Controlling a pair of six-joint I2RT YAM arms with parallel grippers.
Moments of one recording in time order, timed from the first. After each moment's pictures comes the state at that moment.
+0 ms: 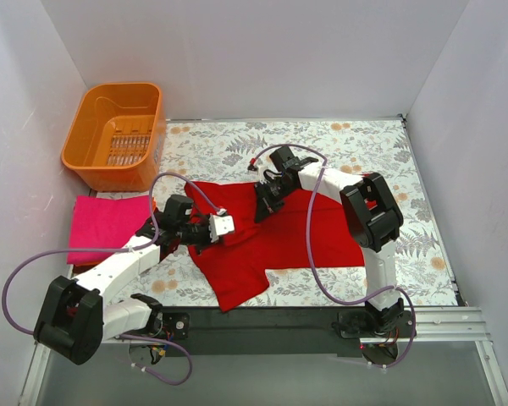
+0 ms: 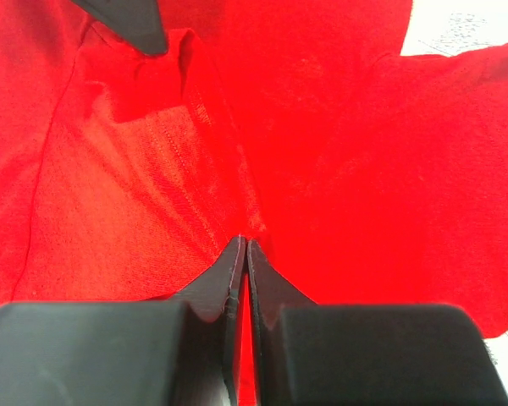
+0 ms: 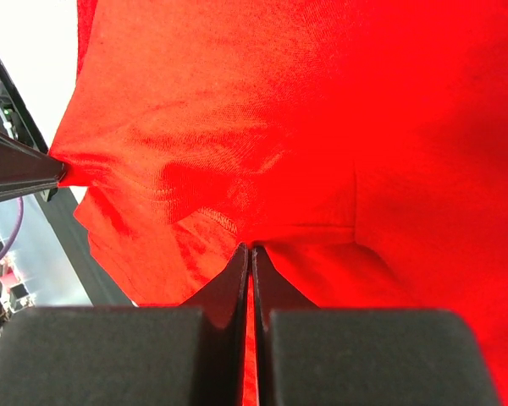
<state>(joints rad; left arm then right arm) -0.44 1.14 0.57 -0.25 0.62 0.75 0.59 2.08 1.49 -0.57 -0.75 0.04</state>
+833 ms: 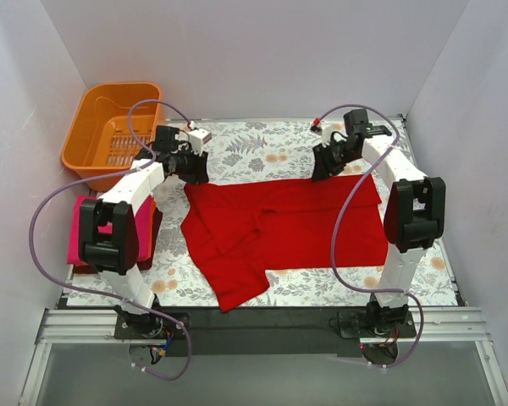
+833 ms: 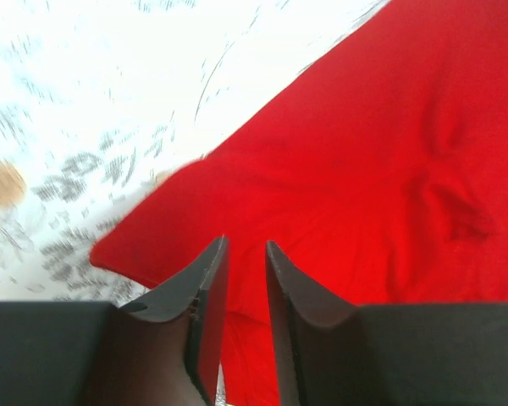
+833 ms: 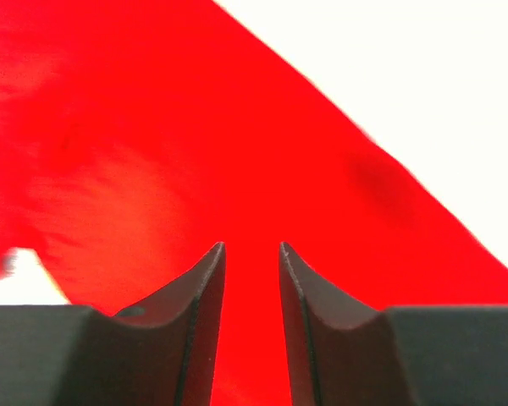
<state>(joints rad) -0.16 1.73 1.31 -0.44 0.46 0.25 0.19 1.93 1.62 -0.82 -0.67 -0.41</state>
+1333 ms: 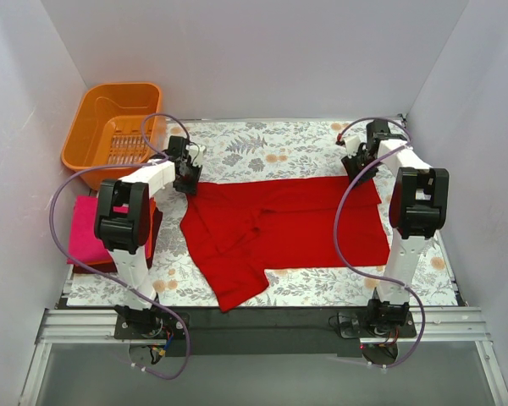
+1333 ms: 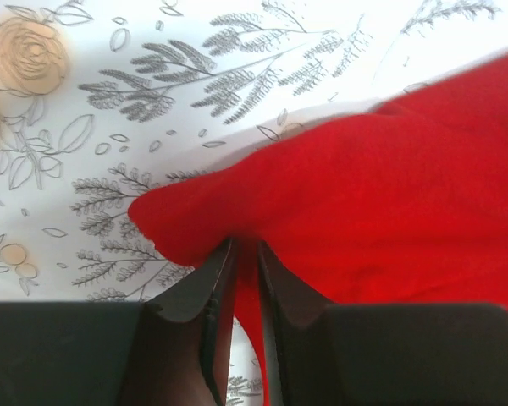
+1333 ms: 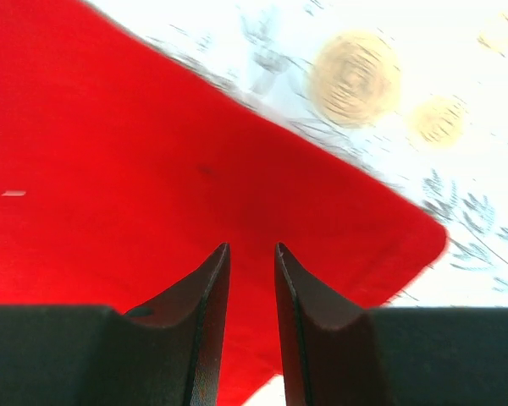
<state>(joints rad) -0.17 1.96 1.33 -0.46 0.10 0.13 -0.01 2.07 1.61 -0.78 -0.29 -0.59</state>
